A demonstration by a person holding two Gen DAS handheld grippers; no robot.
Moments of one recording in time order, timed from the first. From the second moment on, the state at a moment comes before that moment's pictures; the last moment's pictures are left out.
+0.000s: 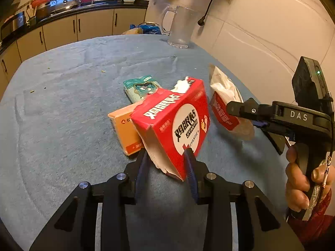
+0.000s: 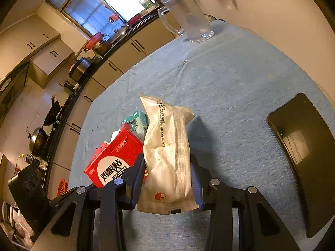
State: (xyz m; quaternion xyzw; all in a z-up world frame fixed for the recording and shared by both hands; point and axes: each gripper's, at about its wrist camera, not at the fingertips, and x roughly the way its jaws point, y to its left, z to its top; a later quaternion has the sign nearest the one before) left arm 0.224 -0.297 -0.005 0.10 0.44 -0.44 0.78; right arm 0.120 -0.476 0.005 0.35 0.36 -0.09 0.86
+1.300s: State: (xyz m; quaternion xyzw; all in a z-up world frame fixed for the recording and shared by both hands) left arm 0.161 -0.186 0.049 0.11 0.33 -0.31 0.89; right arm 0.114 -0.380 0.030 0.28 0.35 0.01 0.90
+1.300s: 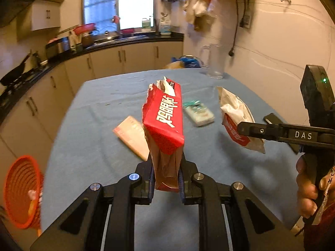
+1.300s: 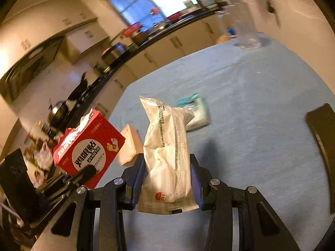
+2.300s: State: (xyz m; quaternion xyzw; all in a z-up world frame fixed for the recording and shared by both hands) left arm 0.157 -0.074 0.046 0.06 0.31 -0.24 0.92; right arm 0.147 -0.265 0.030 0.21 0.40 0.08 0.89
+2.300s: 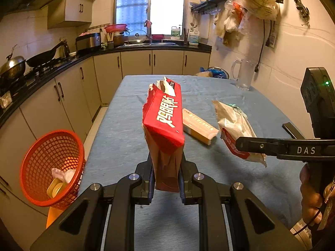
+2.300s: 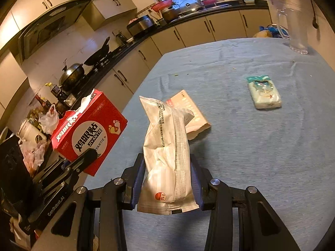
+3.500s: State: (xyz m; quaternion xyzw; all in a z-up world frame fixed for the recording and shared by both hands) left arm 0.187 0.097 0.049 -0.05 0.30 -0.13 0.94; right arm 0.225 -0.106 0.053 0.13 0.44 0.20 0.87
